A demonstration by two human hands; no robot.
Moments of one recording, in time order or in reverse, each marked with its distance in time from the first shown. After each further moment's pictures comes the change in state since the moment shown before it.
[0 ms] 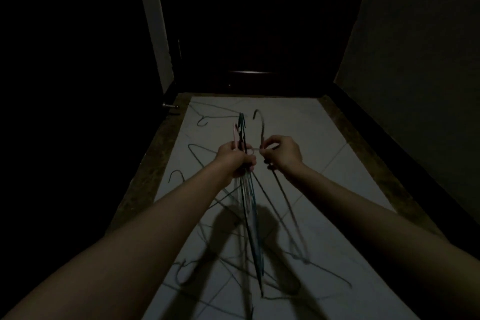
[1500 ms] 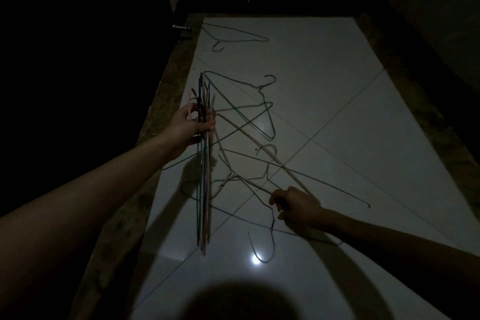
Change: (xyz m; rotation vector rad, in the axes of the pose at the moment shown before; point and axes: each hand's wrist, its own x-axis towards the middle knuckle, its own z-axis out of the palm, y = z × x) left_hand -0.026 -0.081 -0.141 0.212 0.055 0.061; right_hand -0.136 0.198 0.065 -0.659 -0.797 -0.189
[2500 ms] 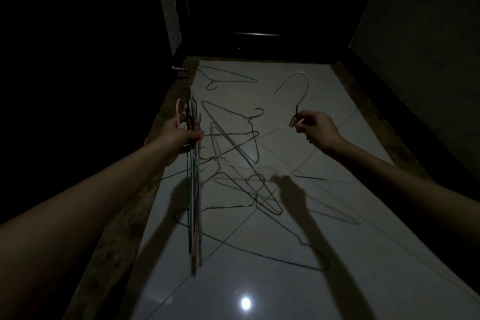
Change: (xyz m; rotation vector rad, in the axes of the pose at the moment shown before) left_hand 0.001 0.046 -0.006 -0.018 0.116 0.022; right_hand -0.013 -0.033 -0.212 0.369 0.712 0.062
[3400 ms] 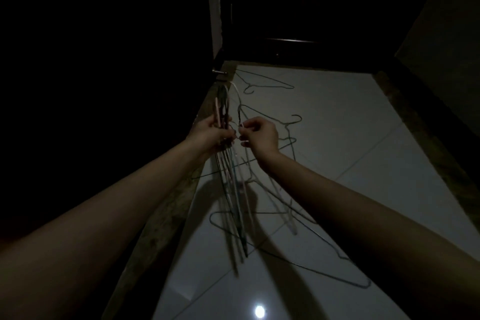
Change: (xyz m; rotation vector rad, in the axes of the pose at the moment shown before) left_hand -0.015 0.006 -0.034 -0.100 -0.004 0.013; right_hand -0.014 -0.141 0.162 0.657 0.007 0.114
